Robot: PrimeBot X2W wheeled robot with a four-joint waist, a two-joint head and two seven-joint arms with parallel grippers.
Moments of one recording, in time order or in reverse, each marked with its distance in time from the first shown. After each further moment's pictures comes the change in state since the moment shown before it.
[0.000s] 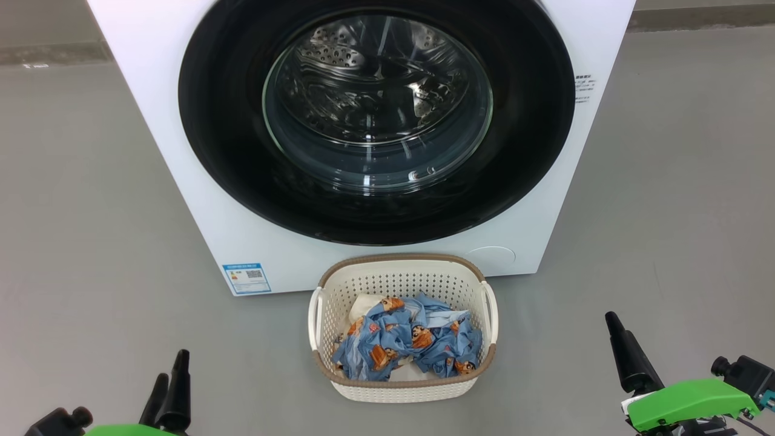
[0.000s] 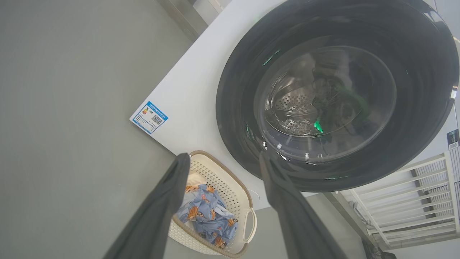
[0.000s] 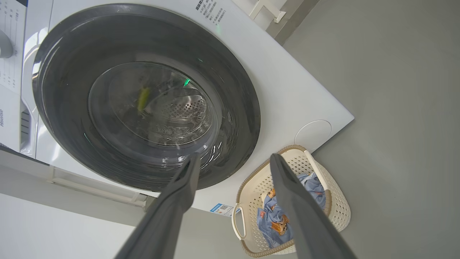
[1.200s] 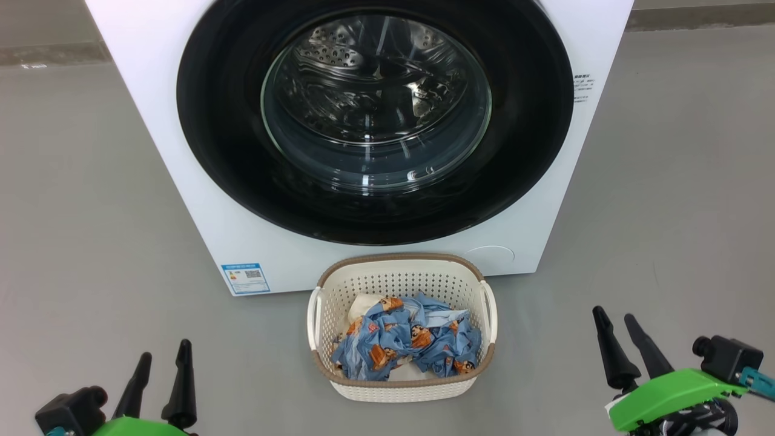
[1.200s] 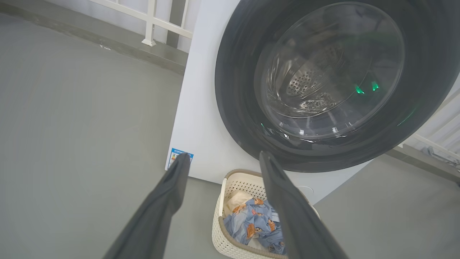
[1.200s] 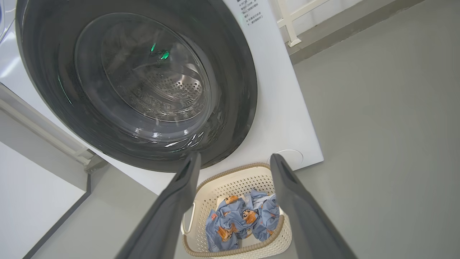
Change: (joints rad) left arm -0.008 0.044 -0.037 -0.018 0.430 -0.001 -0.099; right arm -0.029 -0.044 0.054 0.024 -0.375 0.000 -0.100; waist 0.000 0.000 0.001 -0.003
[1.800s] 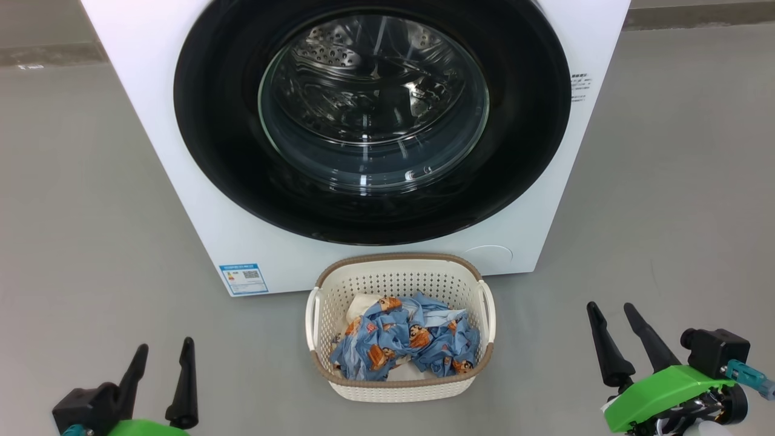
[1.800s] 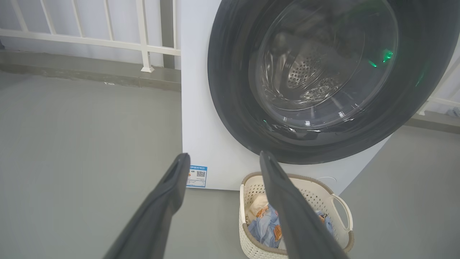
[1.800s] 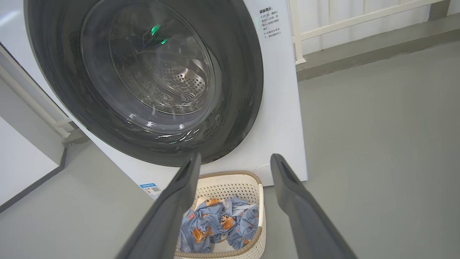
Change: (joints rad) left arm -0.001 0.017 -0.011 -0.002 0.199 0.000 -0.052; right arm -0.021 -0.022 0.023 0.009 -0.183 0.000 -0.053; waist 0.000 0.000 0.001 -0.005
